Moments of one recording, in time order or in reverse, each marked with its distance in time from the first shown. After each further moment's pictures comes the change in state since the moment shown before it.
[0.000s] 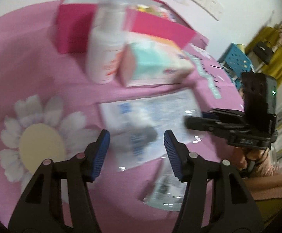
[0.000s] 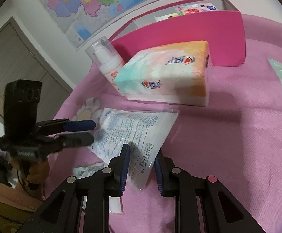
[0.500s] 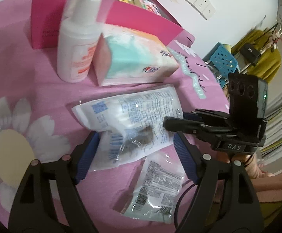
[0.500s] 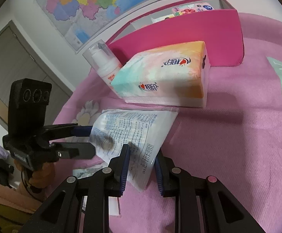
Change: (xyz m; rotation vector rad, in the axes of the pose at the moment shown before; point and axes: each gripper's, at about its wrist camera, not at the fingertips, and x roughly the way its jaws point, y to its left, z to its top) left arm 0.016 -0.015 0.007 0.013 0.032 -0.143; right arm -0.002 -0.002 0.001 0.008 -0.021 0.001
